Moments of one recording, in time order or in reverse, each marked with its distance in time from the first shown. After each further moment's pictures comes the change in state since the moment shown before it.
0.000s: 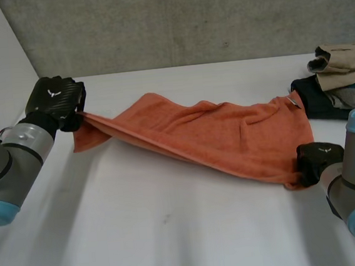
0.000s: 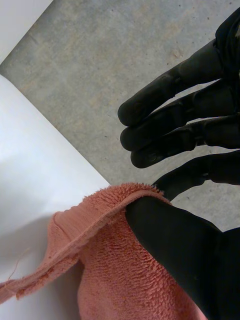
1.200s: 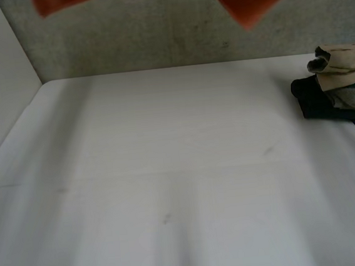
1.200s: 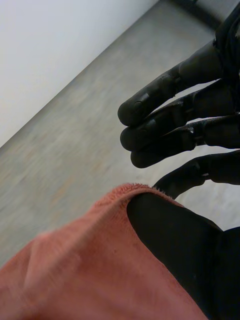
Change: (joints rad) left arm -0.044 0.028 0.708 -0.032 -0.201 0.176; right arm -0.134 -0.134 -0.773 -0.225 -0.233 -0.393; left_hand 0.000 0.000 0.000 0.000 0.014; right_hand 0.040 0.003 0.020 0.024 0.072
